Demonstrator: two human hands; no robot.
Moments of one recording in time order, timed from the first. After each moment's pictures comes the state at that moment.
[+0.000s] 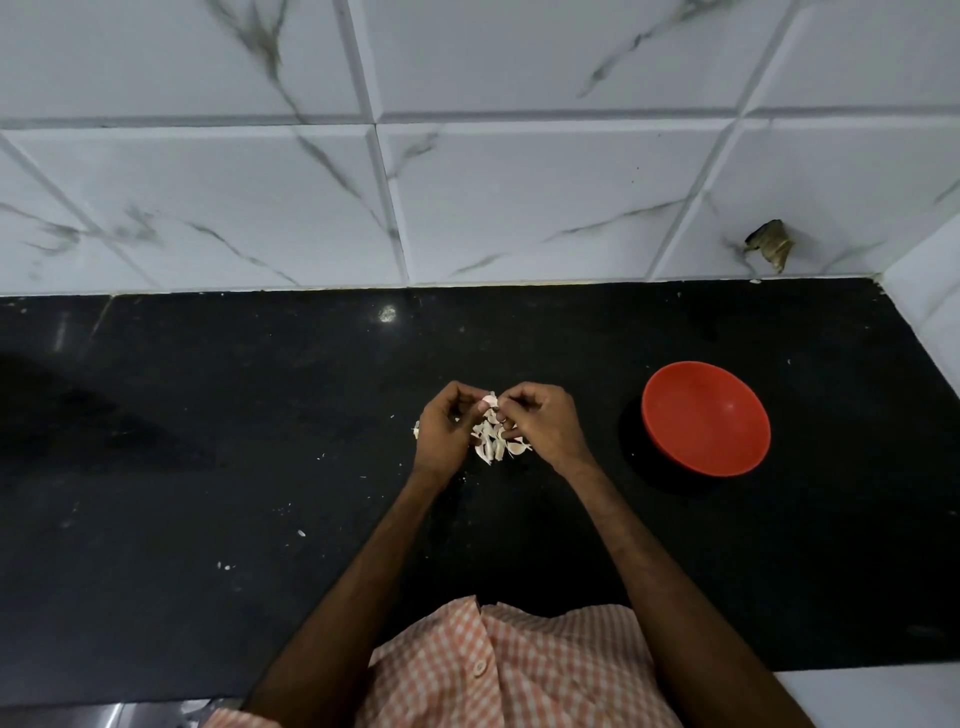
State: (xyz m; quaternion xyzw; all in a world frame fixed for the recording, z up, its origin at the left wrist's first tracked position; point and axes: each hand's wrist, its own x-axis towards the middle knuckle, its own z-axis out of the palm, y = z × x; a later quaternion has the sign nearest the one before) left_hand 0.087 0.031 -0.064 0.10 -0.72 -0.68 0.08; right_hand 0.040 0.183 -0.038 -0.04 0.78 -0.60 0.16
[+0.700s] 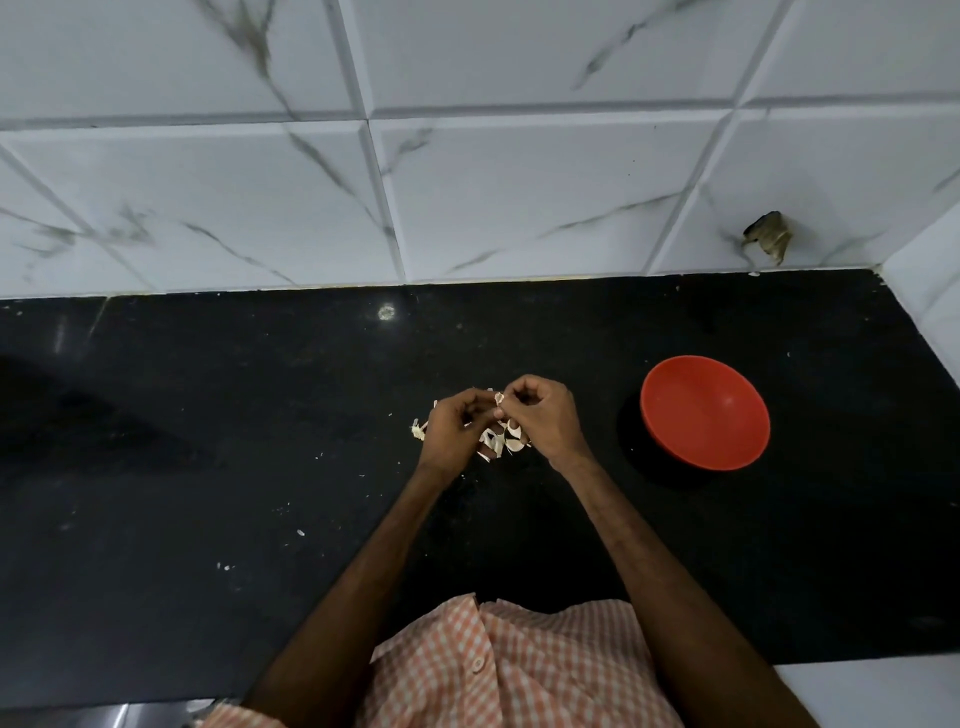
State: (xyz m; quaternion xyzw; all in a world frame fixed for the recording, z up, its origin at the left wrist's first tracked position) left_hand 0.087 0.039 -0.057 0.10 -0.72 -0.68 -0.01; right_hand 0.042 0.184 -0.032 -0.03 0.79 -0.59 0.14
